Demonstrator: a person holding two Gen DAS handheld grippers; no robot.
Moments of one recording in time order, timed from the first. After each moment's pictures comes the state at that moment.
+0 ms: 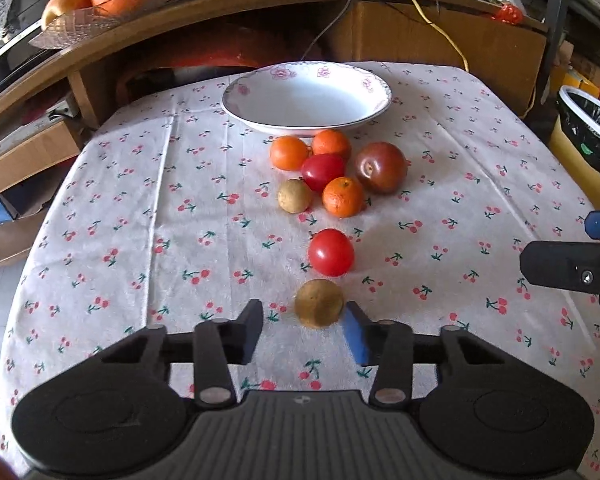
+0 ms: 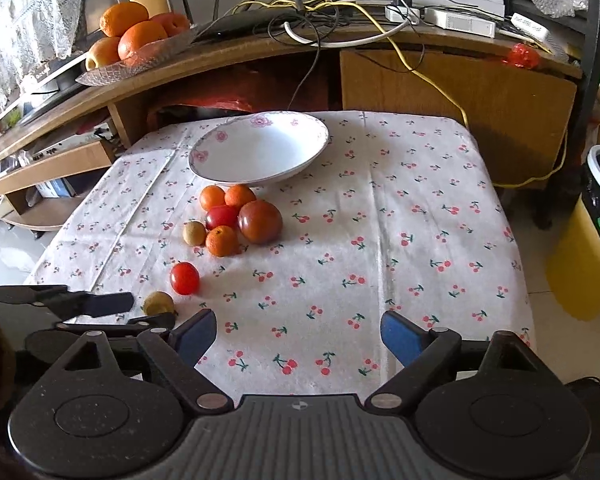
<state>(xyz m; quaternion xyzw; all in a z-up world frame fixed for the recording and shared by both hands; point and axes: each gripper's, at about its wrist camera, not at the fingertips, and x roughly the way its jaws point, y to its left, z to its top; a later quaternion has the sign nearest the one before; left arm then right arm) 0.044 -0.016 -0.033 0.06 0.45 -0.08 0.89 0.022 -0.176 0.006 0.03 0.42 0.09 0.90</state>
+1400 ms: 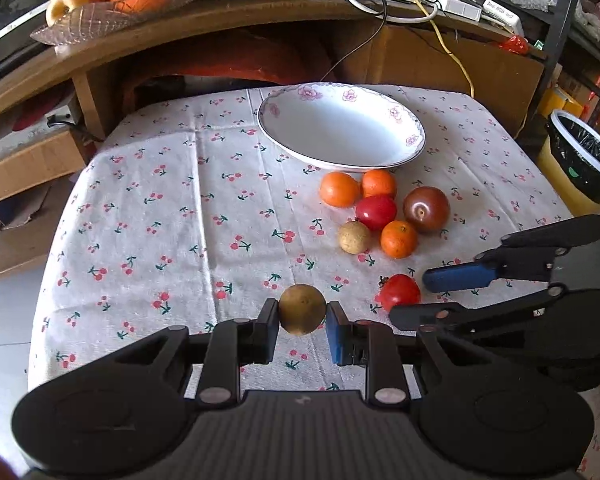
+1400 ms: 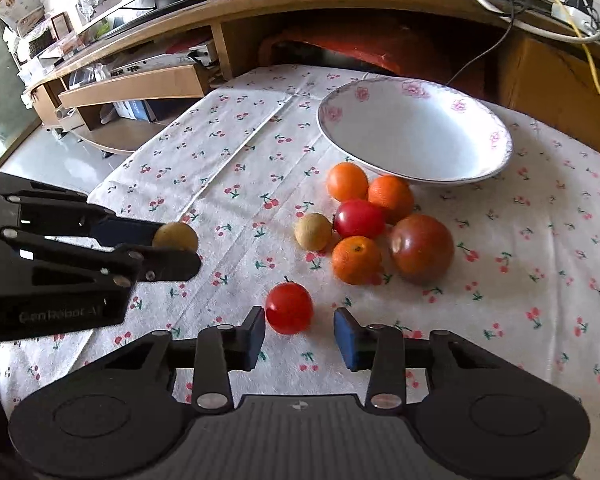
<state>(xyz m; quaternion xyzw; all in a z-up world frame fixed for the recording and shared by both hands) 0.082 0.053 -0.007 0.03 0.46 -0.12 0.88 0.097 -0.090 -0.034 -0.04 0.46 0.25 0.85</state>
